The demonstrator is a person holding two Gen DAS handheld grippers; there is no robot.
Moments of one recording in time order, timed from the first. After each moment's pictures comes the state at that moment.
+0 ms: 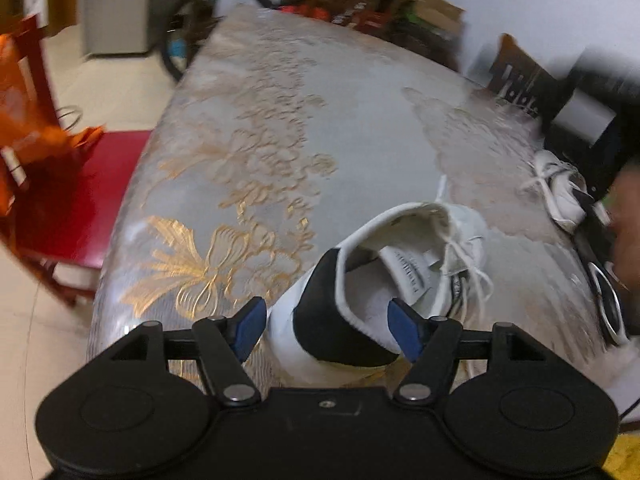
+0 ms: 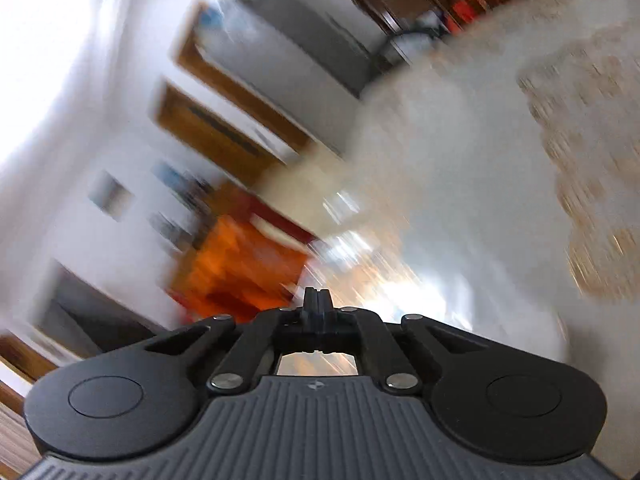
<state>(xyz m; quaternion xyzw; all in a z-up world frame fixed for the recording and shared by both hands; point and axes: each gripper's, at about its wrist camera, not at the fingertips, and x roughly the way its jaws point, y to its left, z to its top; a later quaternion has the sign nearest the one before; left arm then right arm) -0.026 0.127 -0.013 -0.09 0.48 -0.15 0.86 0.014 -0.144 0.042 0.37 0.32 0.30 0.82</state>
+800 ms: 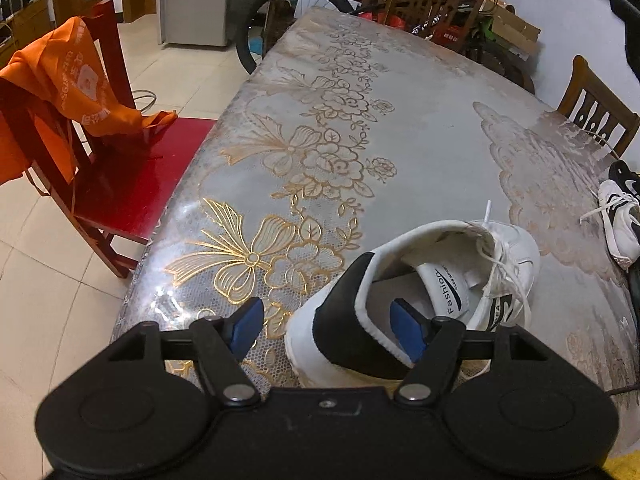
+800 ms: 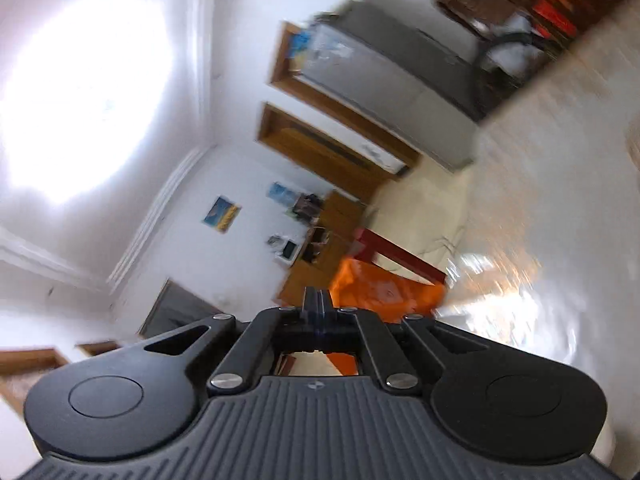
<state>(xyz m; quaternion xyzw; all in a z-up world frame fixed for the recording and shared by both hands) -0.031 0.113 -0.010 -0.08 0.49 -0.04 0.87 0.058 -0.180 0.086 0.39 0.29 0.42 0.76</state>
